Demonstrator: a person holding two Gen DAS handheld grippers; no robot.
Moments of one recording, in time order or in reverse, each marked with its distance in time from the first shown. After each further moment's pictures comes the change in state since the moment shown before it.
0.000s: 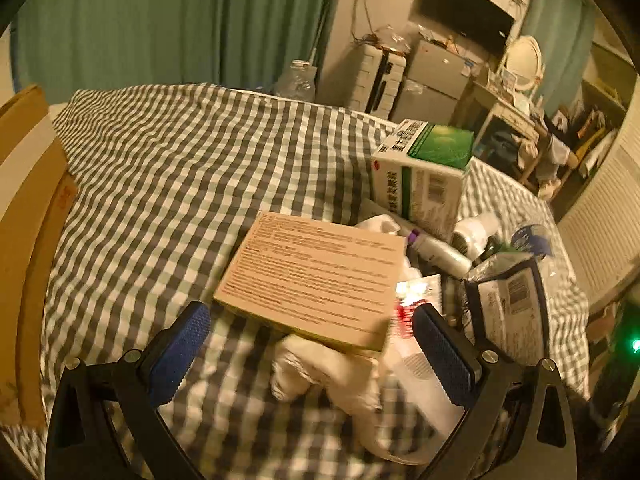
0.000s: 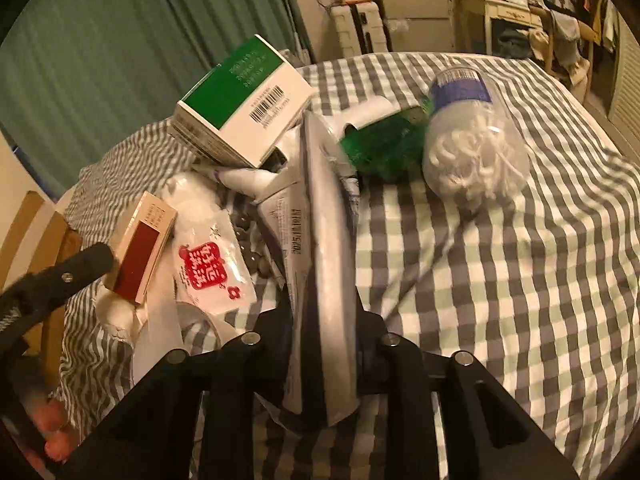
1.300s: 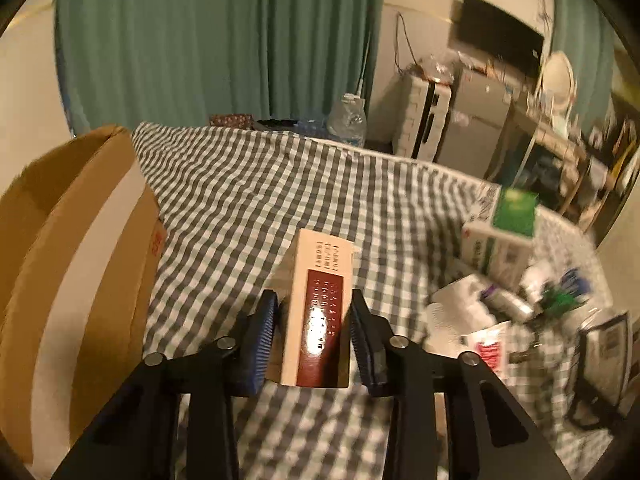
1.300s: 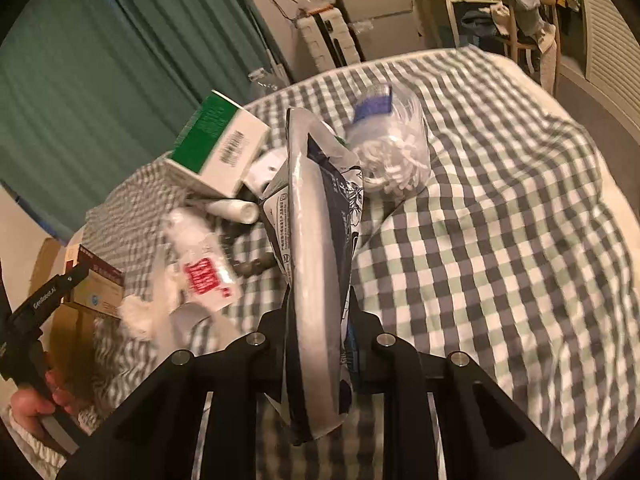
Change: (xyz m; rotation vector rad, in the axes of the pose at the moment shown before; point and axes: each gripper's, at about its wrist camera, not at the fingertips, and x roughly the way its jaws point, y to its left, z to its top) left arm -0.039 0.076 0.029 -0.028 -0.118 0.166; right arm -0.056 -0.037 -0.006 0.139 -0.030 0.034
